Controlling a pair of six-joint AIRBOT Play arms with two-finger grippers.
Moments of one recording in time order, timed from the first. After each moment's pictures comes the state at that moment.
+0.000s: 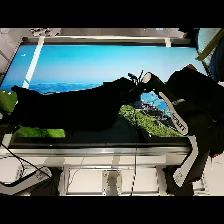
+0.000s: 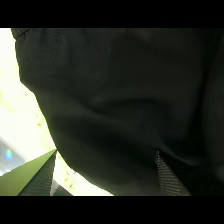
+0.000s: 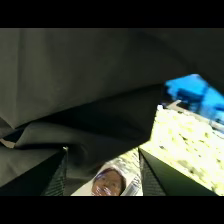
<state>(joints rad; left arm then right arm) 0.63 -1.21 0.78 1.49 -0.77 -1.66 0.26 -1.93 1.60 -0.96 1.18 1.45</state>
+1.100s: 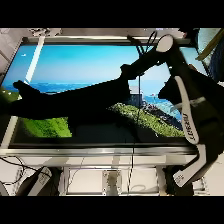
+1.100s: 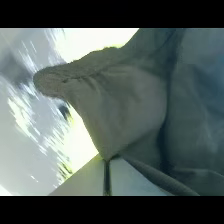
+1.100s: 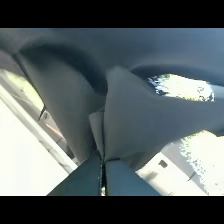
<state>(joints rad) 0.64 -0.90 0.91 1.53 -0.85 -1.60 0.31 -1.73 2.07 -0.97 1.55 1.46</state>
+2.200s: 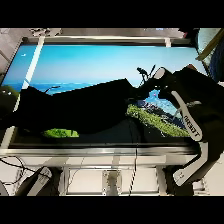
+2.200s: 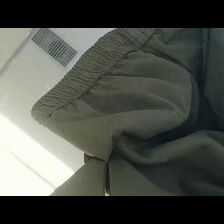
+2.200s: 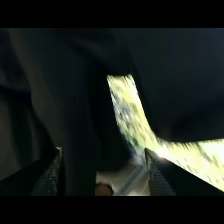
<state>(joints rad) 0.64 -0.95 0.92 1.65 -0.99 -1.58 0.19 -1.80 1.51 -0.96 1.16 1.38</state>
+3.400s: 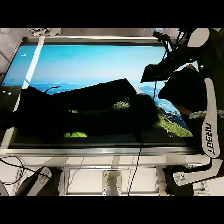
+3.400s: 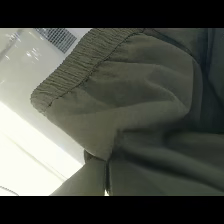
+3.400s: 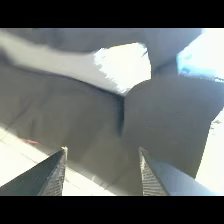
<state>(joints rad) 0.64 -0.95 0.92 1.65 -1.04 -1.58 0.16 -1.58 1.94 -1.23 1.64 1.51</state>
